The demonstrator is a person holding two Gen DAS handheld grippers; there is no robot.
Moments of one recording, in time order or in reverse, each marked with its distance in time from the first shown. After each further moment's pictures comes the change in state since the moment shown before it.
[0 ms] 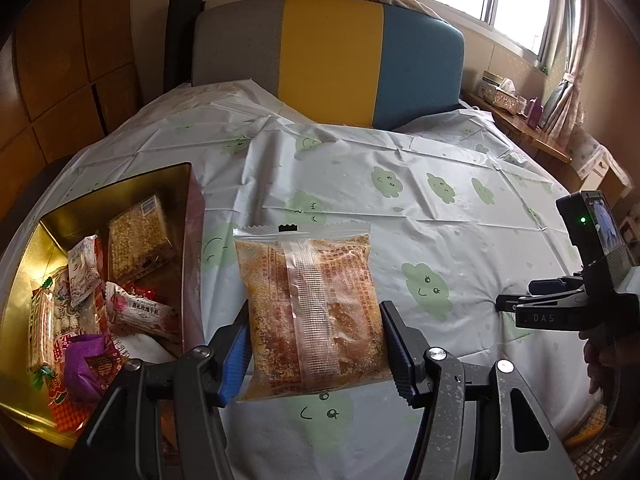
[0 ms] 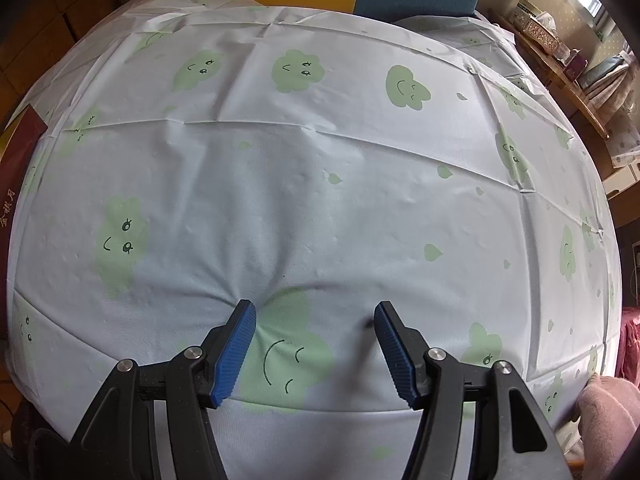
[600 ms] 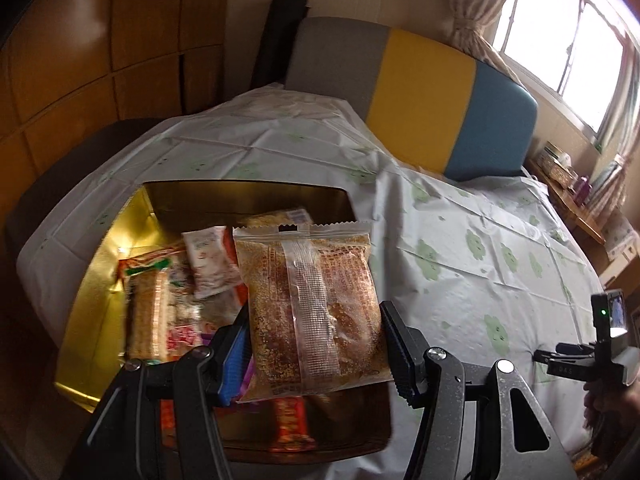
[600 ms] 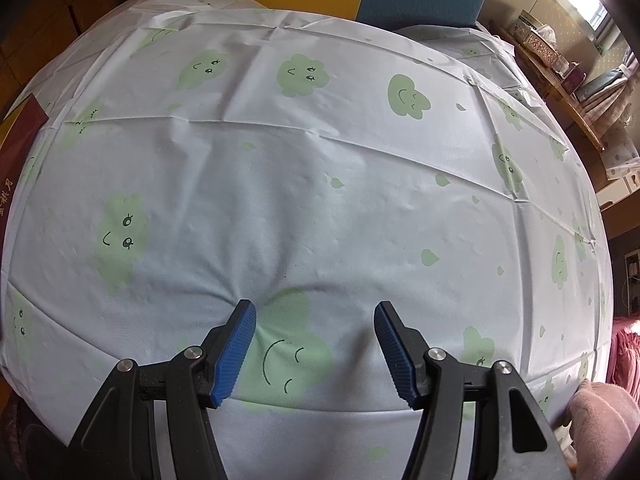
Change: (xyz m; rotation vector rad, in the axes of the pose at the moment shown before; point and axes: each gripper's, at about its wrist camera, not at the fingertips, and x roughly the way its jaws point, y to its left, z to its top) left arm -0.058 0.138 0.003 -0.266 -0.064 0.123; right arm -0.009 0.012 -0.005 -0.031 -0.020 -0.036
